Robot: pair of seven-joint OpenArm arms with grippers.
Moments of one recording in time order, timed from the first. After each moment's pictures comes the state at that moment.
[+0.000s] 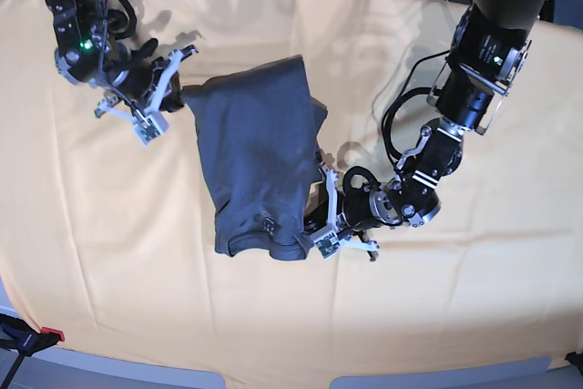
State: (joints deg) left arm -33.2 -16.5 36.1 54.3 -11.0 -37.5 12.5; right arm -16.5 25.1 -4.4 108.5 23.3 19.3 -55.9
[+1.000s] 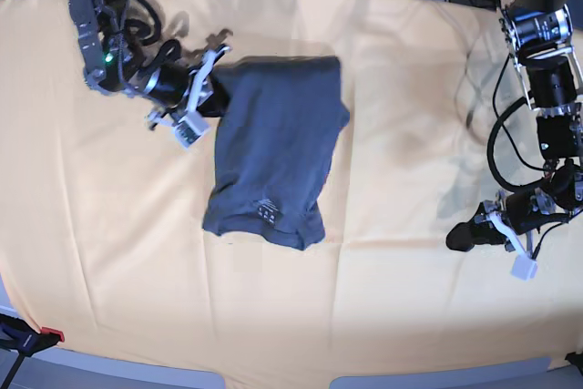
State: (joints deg) left arm -26.4 -28.9 -12.0 62.3 -66.9 -37.7 68.3; right arm -10.5 19.6 -11.5 98.8 29.3 37.0 -45.3
